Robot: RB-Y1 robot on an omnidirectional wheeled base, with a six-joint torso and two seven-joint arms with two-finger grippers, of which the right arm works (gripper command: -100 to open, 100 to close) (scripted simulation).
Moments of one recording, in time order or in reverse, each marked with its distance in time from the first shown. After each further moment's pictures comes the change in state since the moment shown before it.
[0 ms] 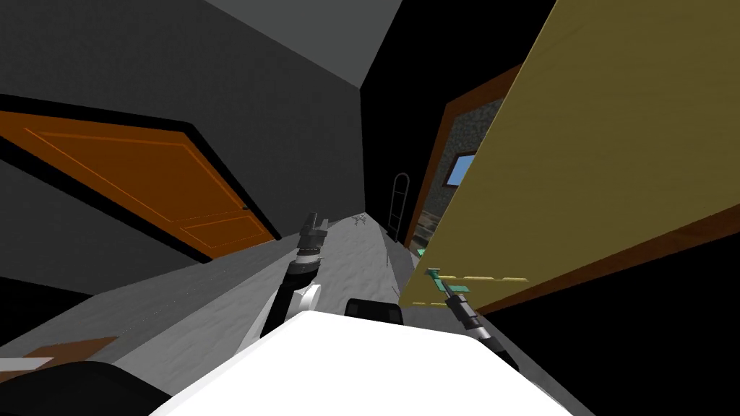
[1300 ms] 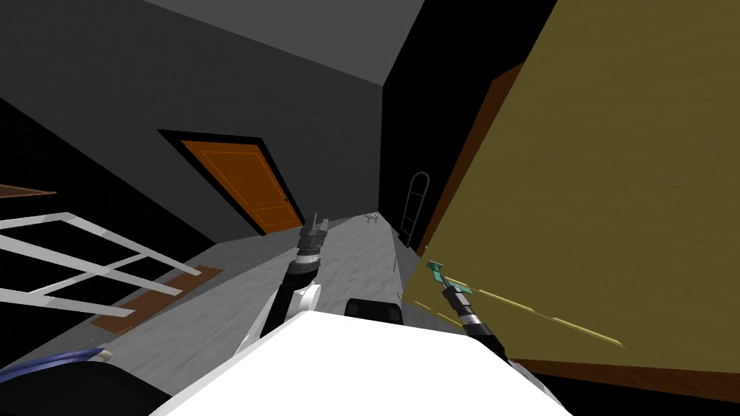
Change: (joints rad) arm -0.044 0.025 -0.049 -0.019 -0.027 0.085 0.043
